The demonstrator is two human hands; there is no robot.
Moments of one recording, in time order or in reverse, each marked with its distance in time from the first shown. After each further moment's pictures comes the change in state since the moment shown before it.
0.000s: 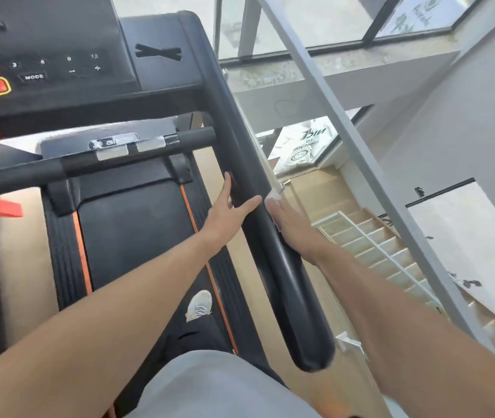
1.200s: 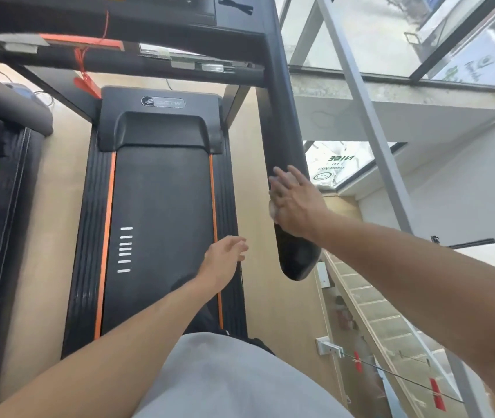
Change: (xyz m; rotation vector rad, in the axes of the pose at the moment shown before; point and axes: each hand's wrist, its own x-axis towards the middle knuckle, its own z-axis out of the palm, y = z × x) left_hand -0.233 -0.166 0.075 -0.136 0.190 -0.161; right_hand -0.117 0.048 0.046 -2.095 -0.070 -0.480
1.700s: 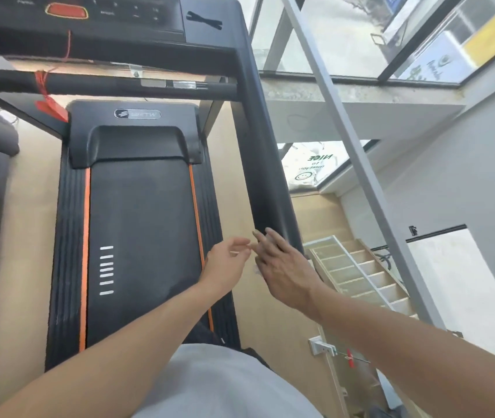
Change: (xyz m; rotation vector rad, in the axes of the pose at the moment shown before) left_hand 0.017 0.038 0.017 0.105 0.006 0.110; right_hand -0.060 -0.056 0.044 0.062 0.124 -0.165
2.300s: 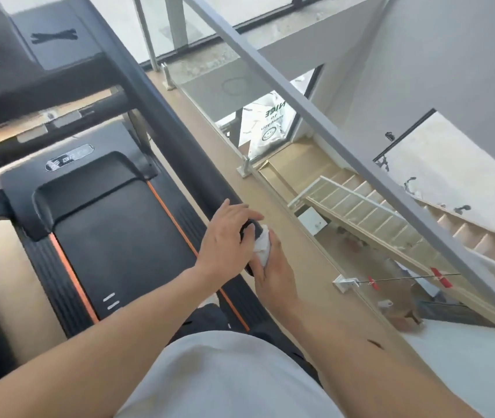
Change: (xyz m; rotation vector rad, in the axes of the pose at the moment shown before) left_hand 0.024 0.062 0.051 0.575 -0.183 0.849; right_hand -0.009 -0.077 0.040 1.712 0.626 1.112
